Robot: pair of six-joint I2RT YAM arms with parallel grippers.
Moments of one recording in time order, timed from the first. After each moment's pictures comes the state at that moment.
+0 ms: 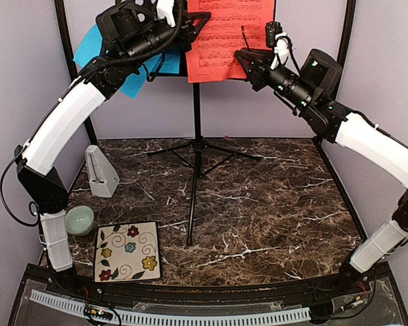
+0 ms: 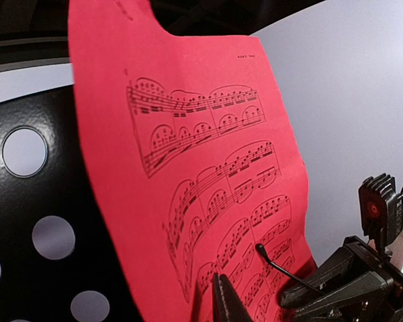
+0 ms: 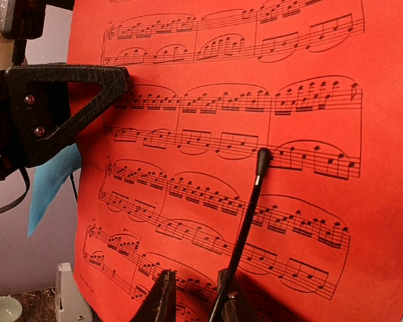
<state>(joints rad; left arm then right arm) -0.78 1.94 2.48 -0.19 0.15 0.26 0.69 1.51 1.54 0.30 -0.16 -0.10</state>
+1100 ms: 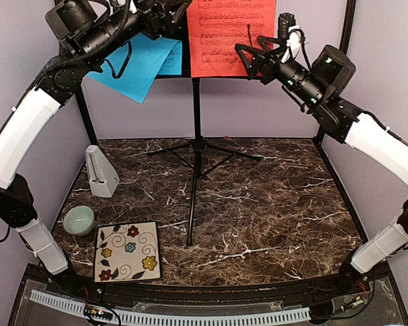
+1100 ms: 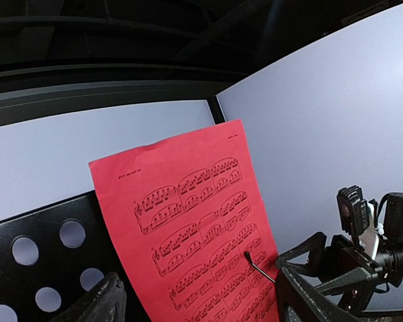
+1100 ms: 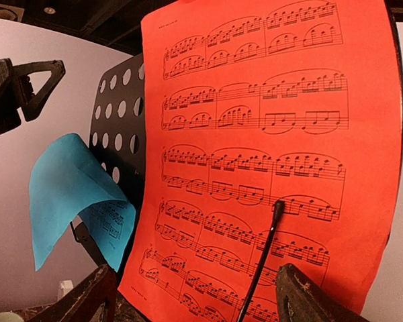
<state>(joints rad) -0.82 1.67 2.25 -0.15 0.07 0.31 0.69 1.45 1.54 0.30 -0.14 -0.10</state>
